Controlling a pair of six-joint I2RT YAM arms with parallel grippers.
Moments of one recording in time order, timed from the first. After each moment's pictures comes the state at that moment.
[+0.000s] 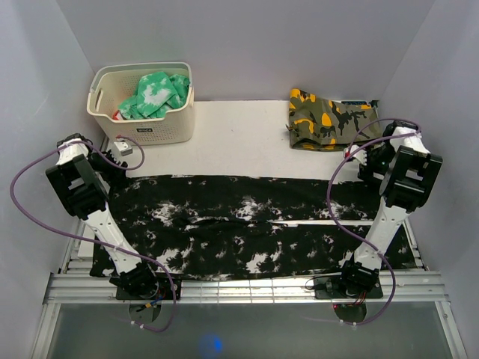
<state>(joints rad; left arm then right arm) 0.53 2.19 1.71 -1.08 0.64 1.46 -0.35 2.17 1.69 -1.11 -0.22 -1.74</state>
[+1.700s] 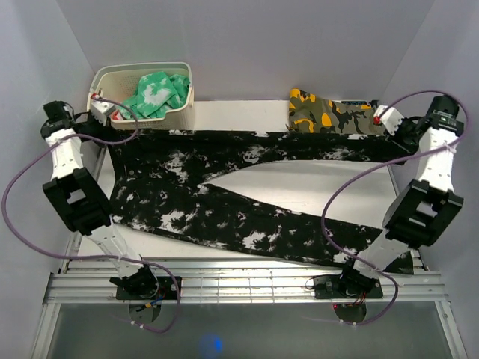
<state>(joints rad) 0.48 2.01 1.81 -0.71 0.85 0.98 -0.41 1.82 1.71 -0.88 -0.40 -1.43</state>
